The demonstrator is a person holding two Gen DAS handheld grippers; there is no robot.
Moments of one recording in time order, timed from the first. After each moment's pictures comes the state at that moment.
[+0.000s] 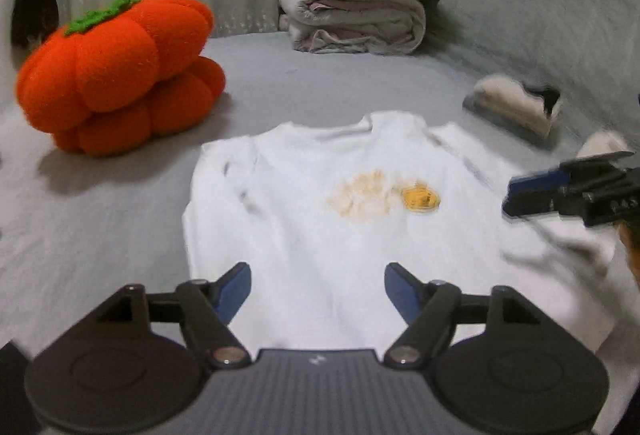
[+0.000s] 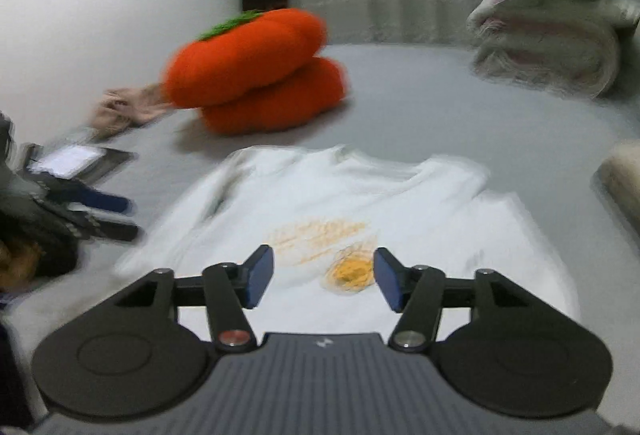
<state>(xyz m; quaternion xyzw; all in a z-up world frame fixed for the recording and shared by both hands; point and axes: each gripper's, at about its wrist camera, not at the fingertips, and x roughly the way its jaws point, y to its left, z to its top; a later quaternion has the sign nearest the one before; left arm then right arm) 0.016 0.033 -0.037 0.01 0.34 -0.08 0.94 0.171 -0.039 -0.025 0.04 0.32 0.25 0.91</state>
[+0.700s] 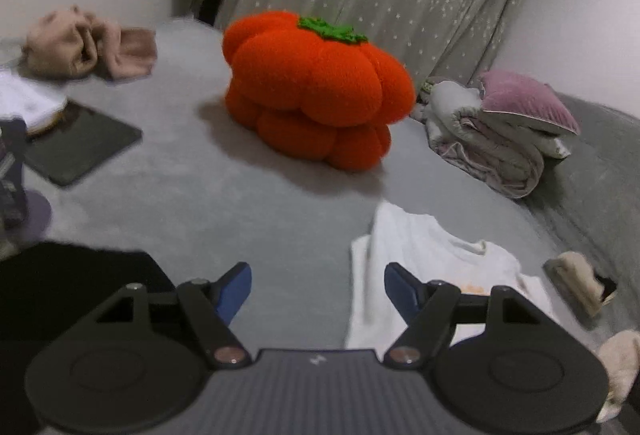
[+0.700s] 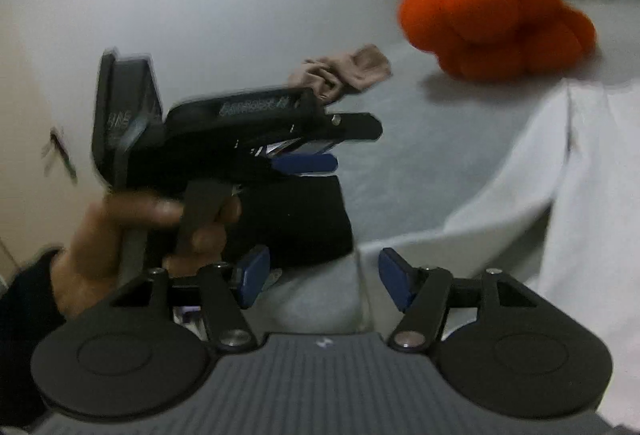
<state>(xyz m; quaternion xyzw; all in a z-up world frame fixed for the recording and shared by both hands) -0.034 0.178 -0.034 -0.21 0.24 0.06 0.95 0.140 0.163 -0.068 0.06 0.30 0.47 0.83</state>
